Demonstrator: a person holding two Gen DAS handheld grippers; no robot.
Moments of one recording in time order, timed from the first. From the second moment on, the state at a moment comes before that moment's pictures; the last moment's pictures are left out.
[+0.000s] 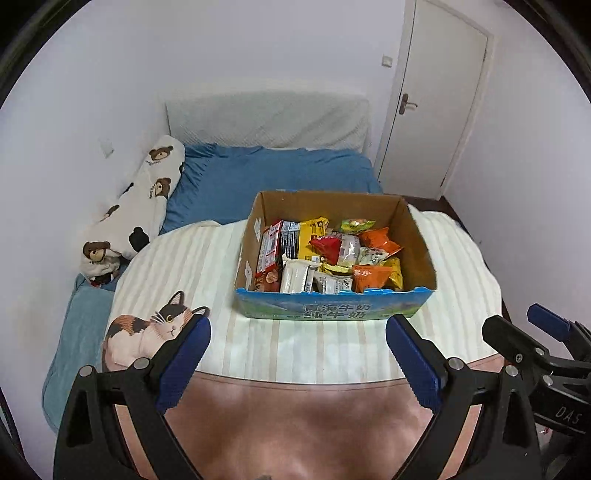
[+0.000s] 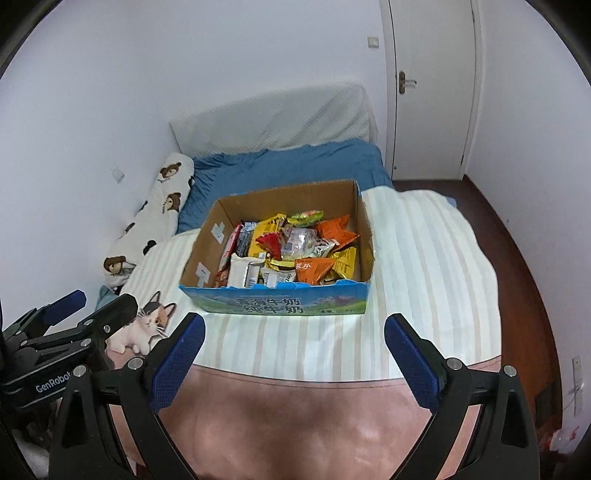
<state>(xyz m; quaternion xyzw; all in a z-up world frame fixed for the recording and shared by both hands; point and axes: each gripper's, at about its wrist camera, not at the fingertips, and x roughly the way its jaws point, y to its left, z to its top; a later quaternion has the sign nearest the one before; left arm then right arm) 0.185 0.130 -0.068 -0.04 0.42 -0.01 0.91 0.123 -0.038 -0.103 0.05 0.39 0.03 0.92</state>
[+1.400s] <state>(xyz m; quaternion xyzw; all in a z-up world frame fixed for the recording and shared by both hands) 0.223 0.138 -0.081 -0.01 0.41 0.04 0.91 0.162 -0.047 -0.100 0.04 0.35 -0.03 0.94</state>
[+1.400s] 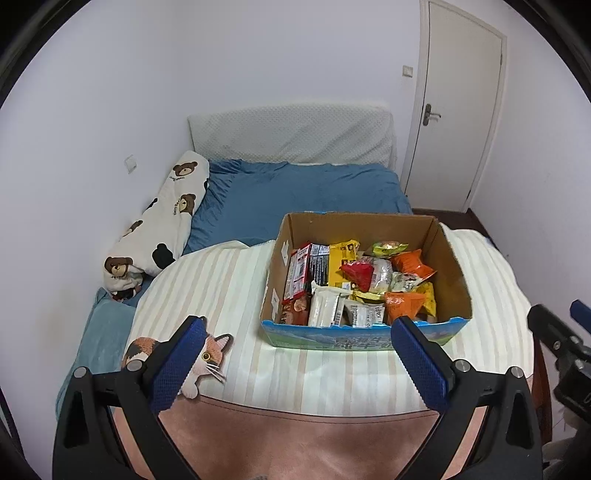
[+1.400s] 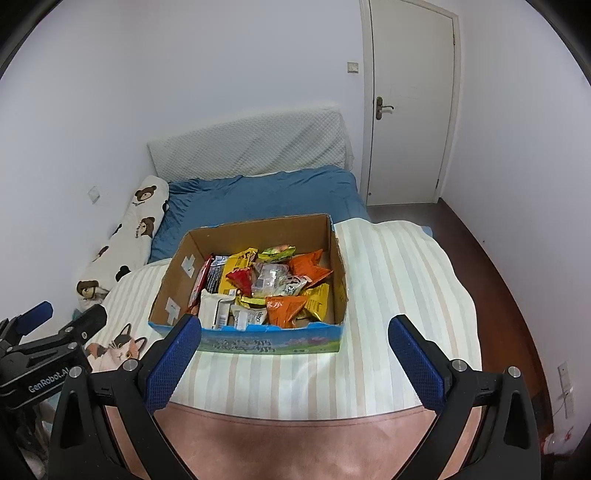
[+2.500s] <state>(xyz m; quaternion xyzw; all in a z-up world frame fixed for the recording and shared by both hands) 0.244 0.137 -0.087 0.00 0.42 0.02 0.91 0.183 -0.045 -0.112 0.04 0.37 -0.04 0.93</state>
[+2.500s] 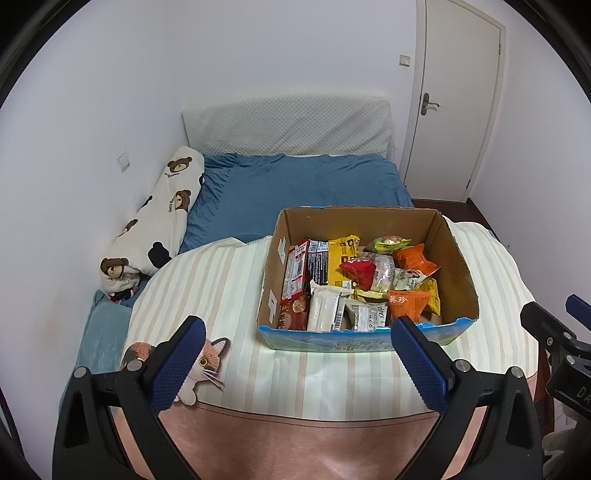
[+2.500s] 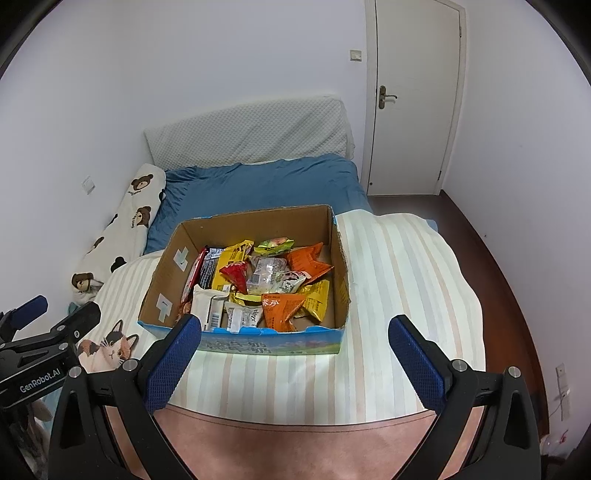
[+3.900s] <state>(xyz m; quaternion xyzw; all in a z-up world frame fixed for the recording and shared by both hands) 0.236 0.127 -0.077 0.02 0.40 0.01 0.91 0.175 -0.048 -0.102 0.04 0.37 -0.03 0.93</state>
